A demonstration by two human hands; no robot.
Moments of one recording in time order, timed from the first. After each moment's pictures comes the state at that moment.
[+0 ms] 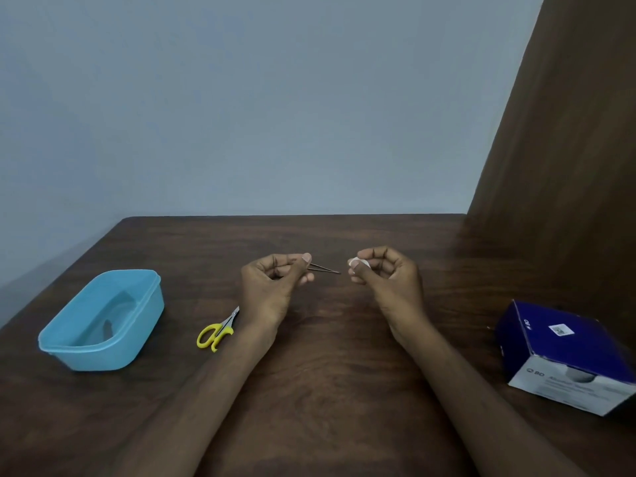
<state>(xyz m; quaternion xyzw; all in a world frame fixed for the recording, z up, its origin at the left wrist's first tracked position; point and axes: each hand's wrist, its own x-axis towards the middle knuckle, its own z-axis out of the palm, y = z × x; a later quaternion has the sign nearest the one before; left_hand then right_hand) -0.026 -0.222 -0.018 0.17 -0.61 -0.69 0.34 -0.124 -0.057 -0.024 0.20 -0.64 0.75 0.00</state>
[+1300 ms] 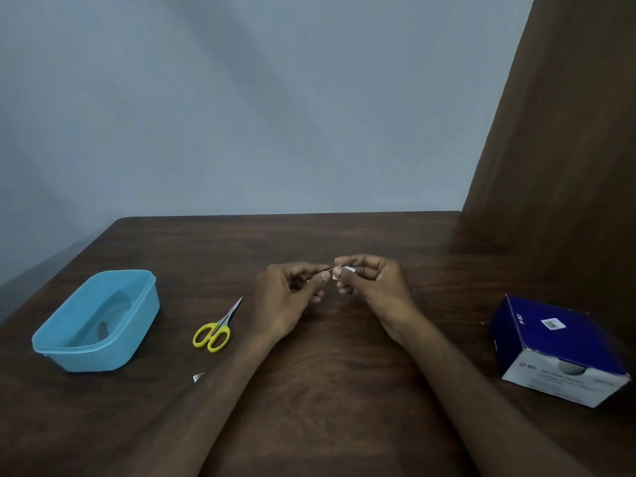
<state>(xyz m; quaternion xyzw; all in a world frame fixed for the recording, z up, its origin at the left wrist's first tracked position) -0.020 -0.213 -0.020 0.07 -0.79 -0.55 0.27 -0.119 -0.055 -0.021 0.23 -0.64 0.72 -0.10</state>
